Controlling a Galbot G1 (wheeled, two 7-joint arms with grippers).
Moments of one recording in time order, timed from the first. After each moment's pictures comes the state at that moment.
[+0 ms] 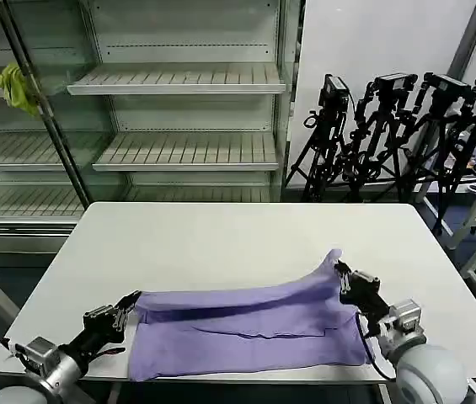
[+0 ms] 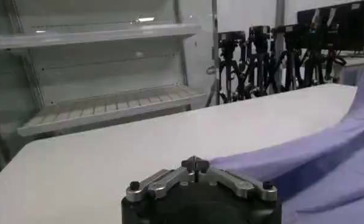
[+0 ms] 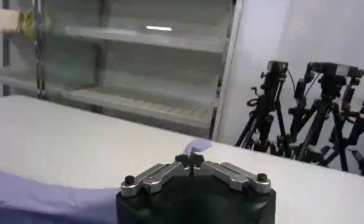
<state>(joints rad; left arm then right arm) 1.65 -0.99 -0.74 -2.19 -0.46 0.35 0.21 -1.35 0.76 0.37 2.13 0.58 -0.27 0.18</state>
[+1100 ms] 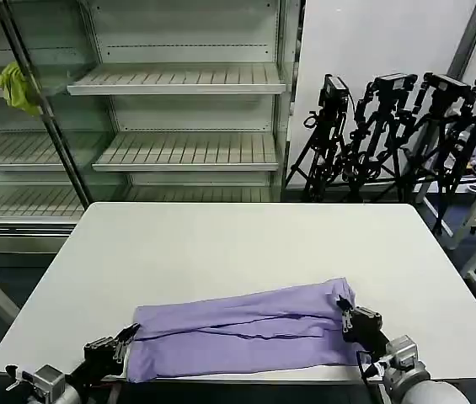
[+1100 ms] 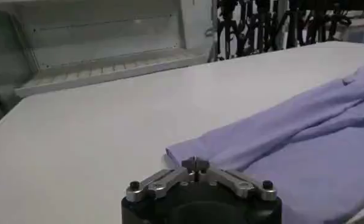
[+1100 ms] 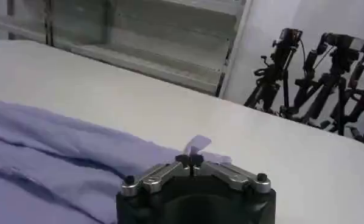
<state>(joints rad) 1.74 -1.01 -0.74 -2.15 -0.39 0.34 0.23 -1.52 0.75 0.40 2.14 0.48 -0.26 0.19</state>
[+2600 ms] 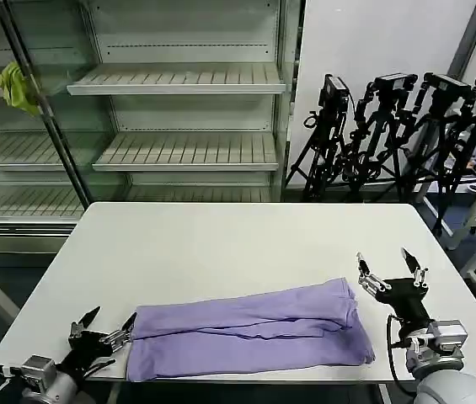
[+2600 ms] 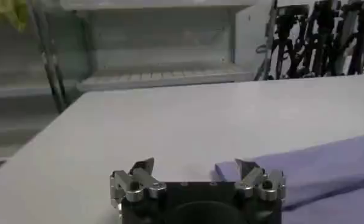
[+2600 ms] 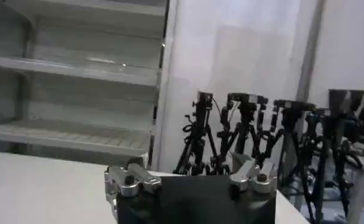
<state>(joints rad) 1.67 -1.12 -0.74 -2.14 -0.50 0.39 0.06 -1.49 0.98 0.60 2.29 0.49 -0.29 0.33</state>
